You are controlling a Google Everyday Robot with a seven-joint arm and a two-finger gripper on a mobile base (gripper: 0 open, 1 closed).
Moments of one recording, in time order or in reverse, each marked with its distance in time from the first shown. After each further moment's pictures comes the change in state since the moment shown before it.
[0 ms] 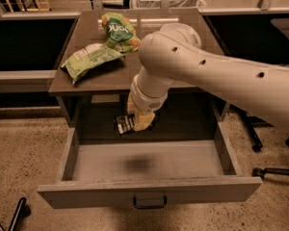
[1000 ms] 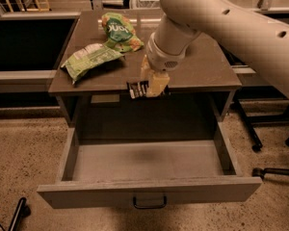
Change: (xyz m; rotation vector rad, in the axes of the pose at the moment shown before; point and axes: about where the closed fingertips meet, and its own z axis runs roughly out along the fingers) arm 0.038 -0.058 -0.079 0.020 0.005 0.072
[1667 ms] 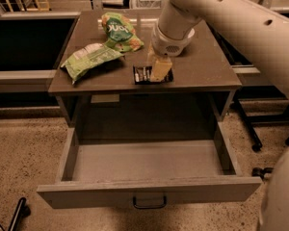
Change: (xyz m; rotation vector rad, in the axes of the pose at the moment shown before) arm 0.032 -0.046 -0.009 0.040 0.050 0.123
